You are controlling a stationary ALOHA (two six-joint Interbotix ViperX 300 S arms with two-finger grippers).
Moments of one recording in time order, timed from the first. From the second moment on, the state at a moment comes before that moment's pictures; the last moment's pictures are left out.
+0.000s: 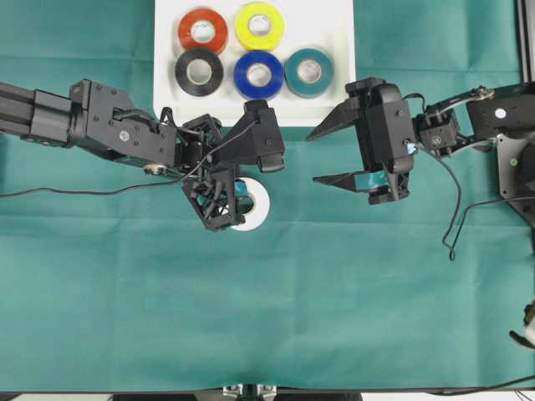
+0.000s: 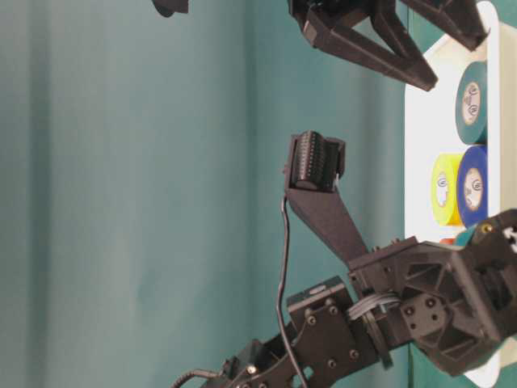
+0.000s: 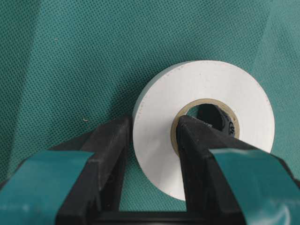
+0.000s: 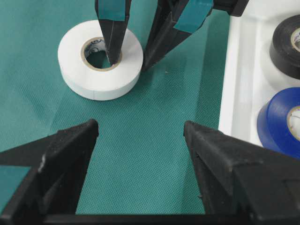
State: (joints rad) left arm -0.05 0.28 0.43 -0.03 0.35 -0.30; right arm -0.09 -0.19 0.98 -0.68 -0.30 0.57
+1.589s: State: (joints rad) left arm 0.14 0.07 0.43 -0.02 0.42 -0.09; right arm -0.09 -0.19 0.98 -0.68 -0.30 0.57
